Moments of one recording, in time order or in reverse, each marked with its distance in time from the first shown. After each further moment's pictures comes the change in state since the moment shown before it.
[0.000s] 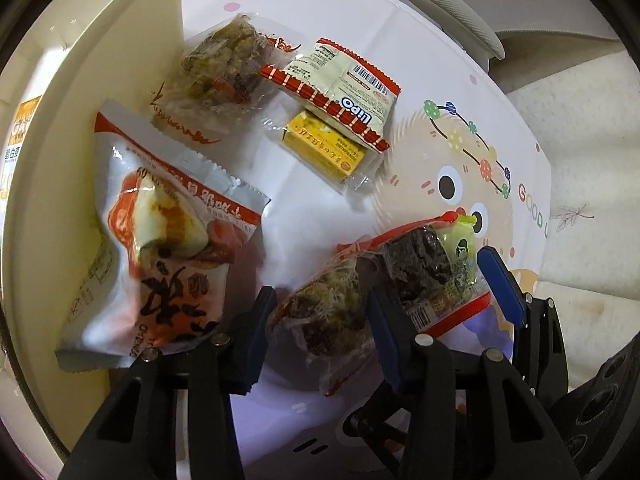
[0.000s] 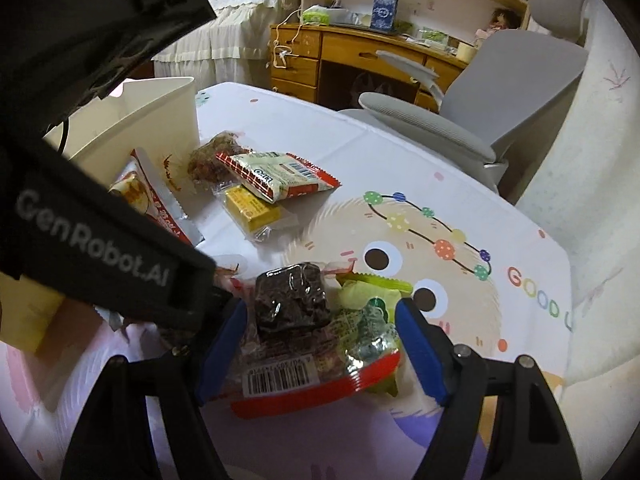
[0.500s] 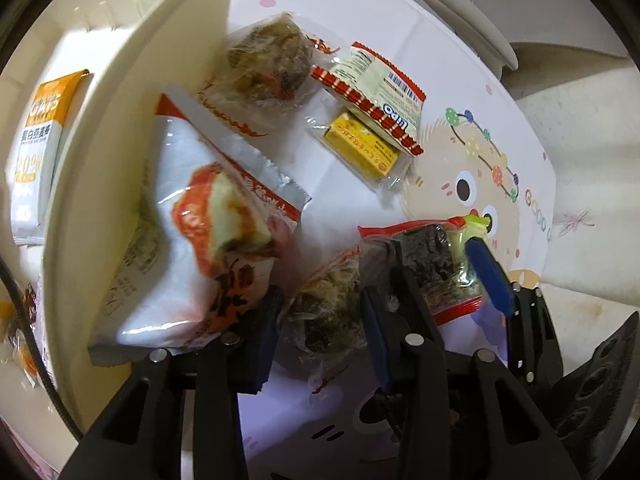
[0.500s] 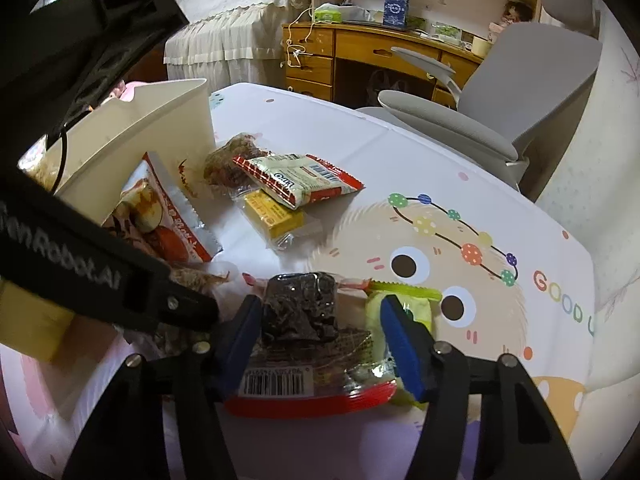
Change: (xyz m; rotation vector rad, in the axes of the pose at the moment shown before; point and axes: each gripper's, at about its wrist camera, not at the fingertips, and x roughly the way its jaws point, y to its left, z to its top) left arm -0.018 0.030 -0.005 -0.043 0.017 -0.004; right arm 0.005 0.008 0.005 0.004 0.006 0.068
